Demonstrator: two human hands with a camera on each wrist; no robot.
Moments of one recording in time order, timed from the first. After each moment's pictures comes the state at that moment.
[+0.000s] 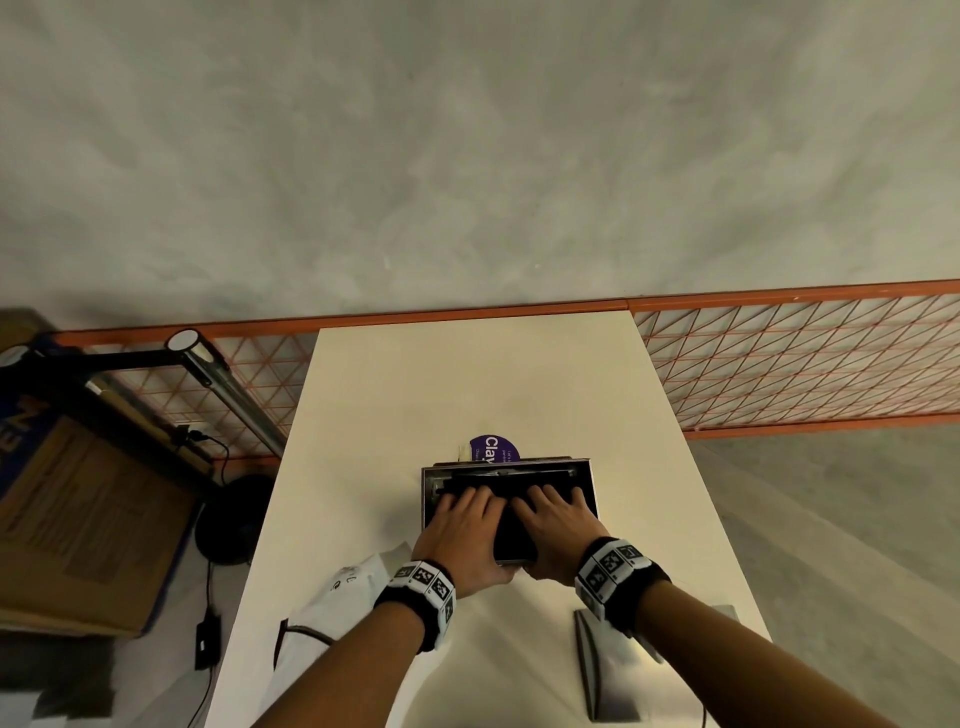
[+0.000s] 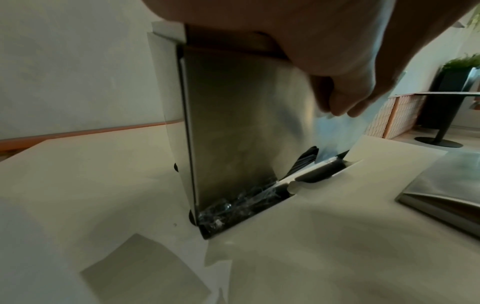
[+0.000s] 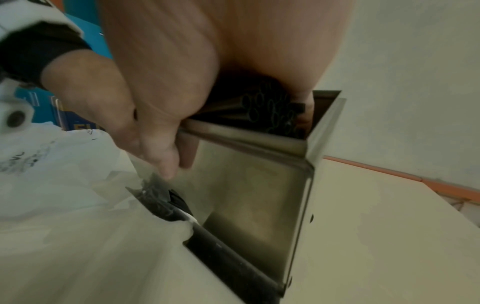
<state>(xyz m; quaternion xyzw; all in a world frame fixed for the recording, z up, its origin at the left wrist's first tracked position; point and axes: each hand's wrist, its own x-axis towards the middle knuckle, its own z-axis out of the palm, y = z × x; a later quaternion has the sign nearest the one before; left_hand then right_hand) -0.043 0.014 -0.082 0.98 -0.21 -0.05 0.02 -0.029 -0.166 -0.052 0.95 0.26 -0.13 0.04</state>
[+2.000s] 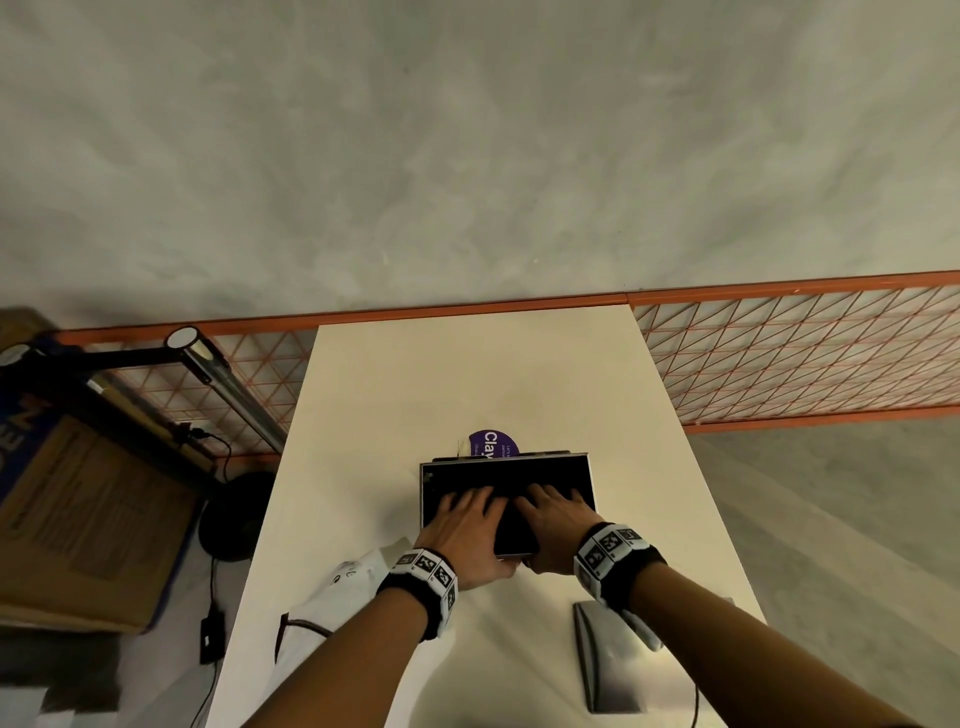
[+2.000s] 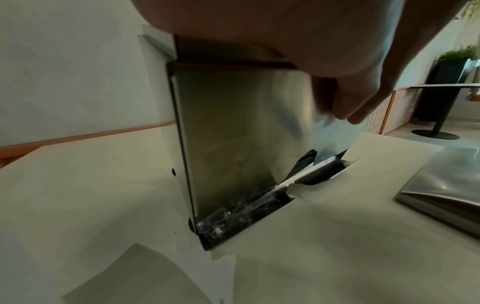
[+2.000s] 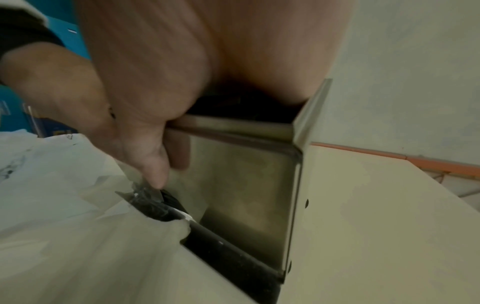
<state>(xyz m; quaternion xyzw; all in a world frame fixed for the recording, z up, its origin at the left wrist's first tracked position) -0.042 0.010 -0.084 0.97 -0.20 -0.12 0.05 -0.019 -0.172 -0.075 0.95 0.25 -0.18 0.00</state>
